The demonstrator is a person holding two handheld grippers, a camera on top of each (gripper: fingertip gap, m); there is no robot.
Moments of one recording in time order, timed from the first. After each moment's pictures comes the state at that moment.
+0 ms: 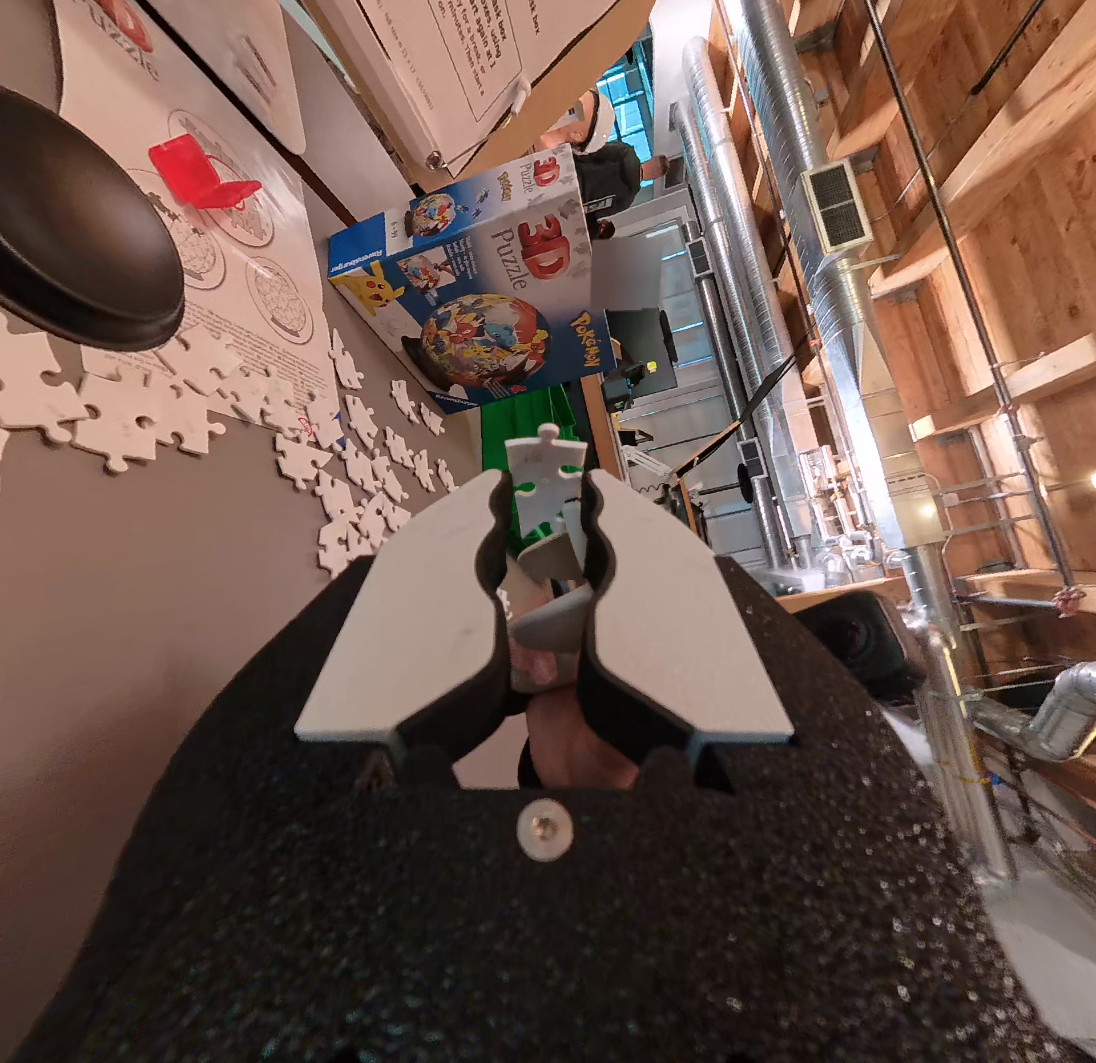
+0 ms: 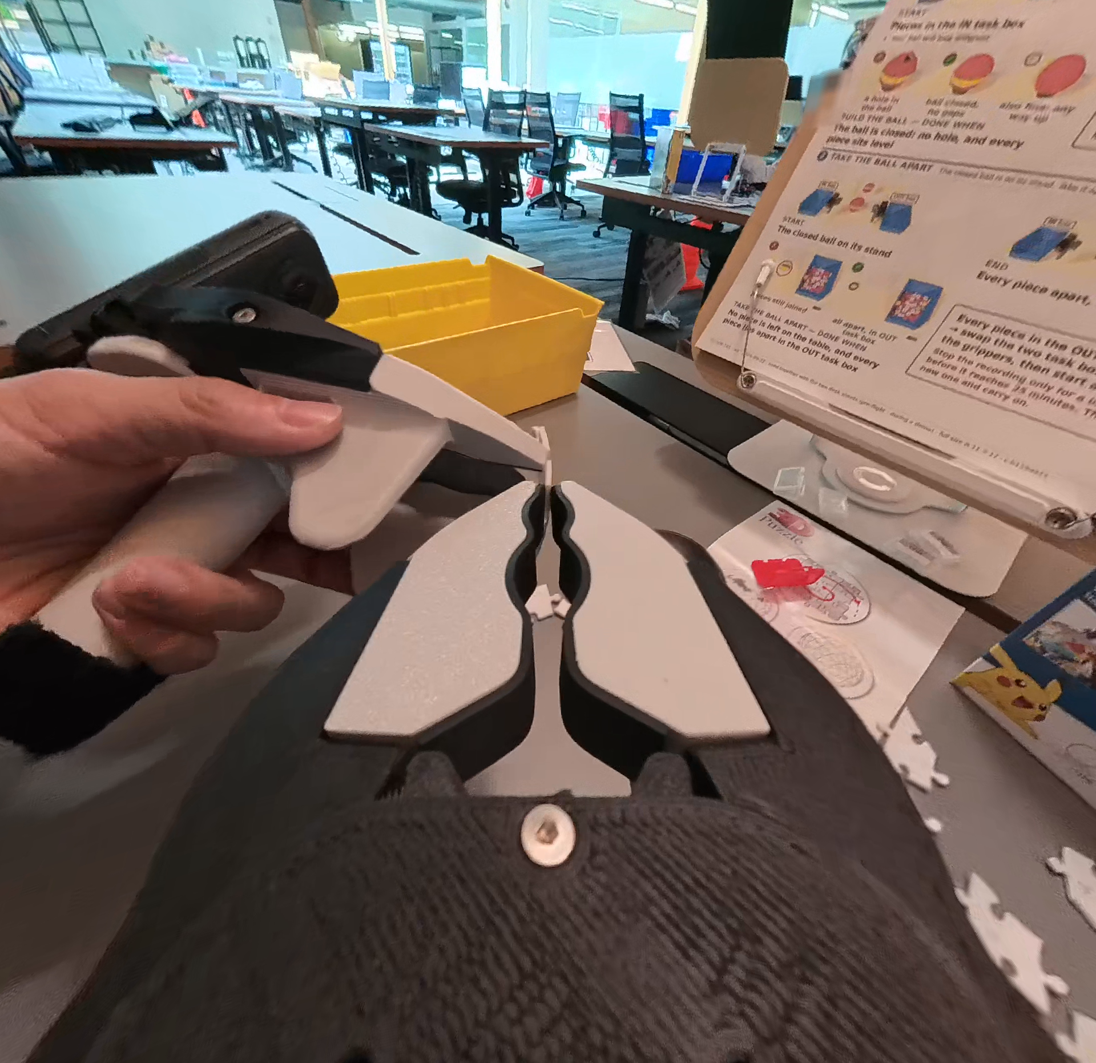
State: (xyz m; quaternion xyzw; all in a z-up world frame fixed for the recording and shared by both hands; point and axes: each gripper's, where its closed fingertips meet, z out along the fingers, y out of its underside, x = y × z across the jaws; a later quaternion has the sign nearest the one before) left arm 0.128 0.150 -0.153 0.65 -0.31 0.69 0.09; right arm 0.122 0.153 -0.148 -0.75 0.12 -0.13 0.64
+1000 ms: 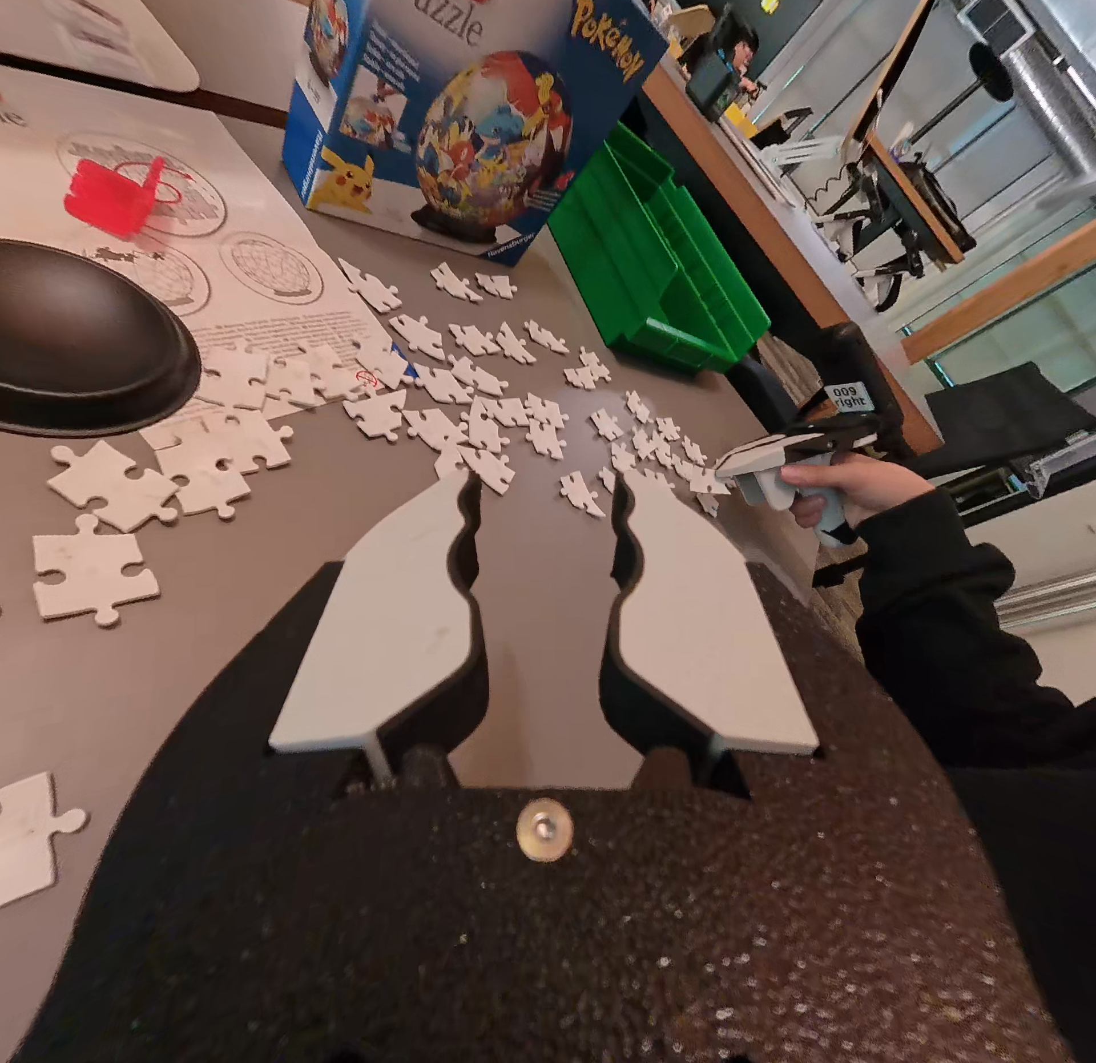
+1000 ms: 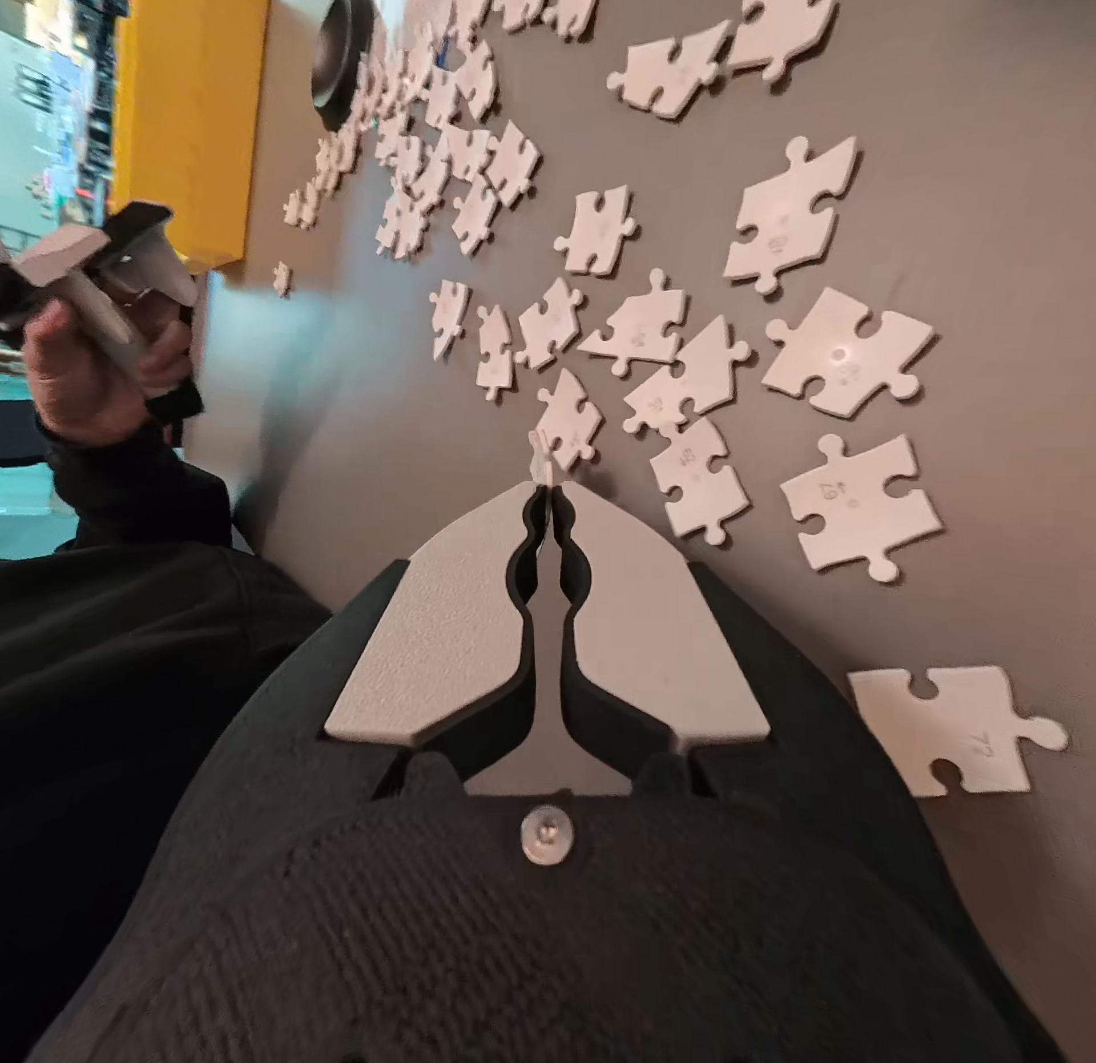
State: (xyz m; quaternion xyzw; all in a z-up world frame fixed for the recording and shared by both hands) left arm 0.106 0.116 -0.200 0.54 -0.60 0.59 -0.02; right arm 0.125 -0.171 -0.278 -0.74 0.50 0.19 0.40
